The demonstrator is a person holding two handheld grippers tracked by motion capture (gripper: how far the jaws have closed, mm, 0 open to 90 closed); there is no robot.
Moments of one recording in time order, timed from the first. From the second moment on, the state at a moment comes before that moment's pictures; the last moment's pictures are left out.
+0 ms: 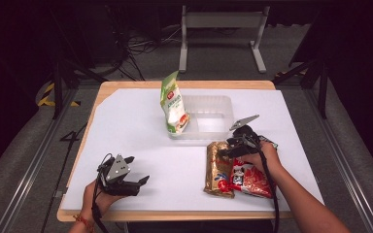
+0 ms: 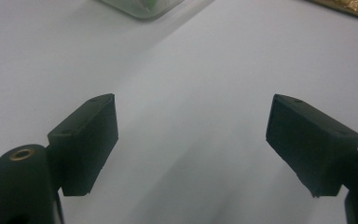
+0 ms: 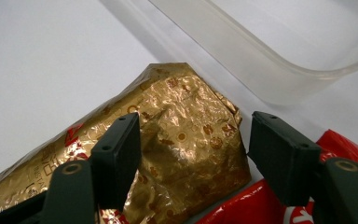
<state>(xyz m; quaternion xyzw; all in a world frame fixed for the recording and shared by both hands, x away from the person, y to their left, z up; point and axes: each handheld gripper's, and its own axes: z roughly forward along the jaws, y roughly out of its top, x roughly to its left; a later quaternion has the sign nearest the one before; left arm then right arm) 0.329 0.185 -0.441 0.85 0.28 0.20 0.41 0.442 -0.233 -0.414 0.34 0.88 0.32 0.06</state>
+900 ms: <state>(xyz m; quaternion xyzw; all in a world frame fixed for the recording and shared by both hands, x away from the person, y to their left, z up) 0.334 0.180 -0.444 0.85 0.27 0.19 0.40 0.454 -0.240 -0.418 0.35 0.87 0.34 0.03</state>
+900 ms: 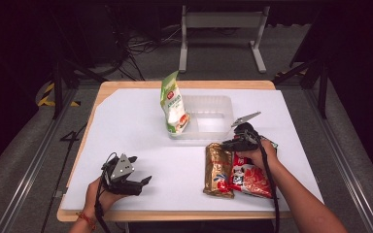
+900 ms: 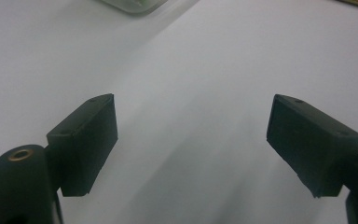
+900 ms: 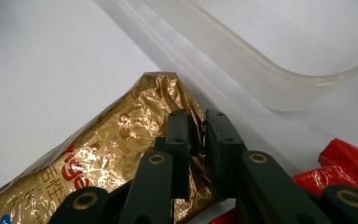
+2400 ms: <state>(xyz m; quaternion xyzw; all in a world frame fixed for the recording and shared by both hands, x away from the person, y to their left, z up) 0.336 0.173 -0.444 0.86 0.26 0.16 0.41 0.422 -0.252 -0.387 0.29 0.85 0.44 0.04</state>
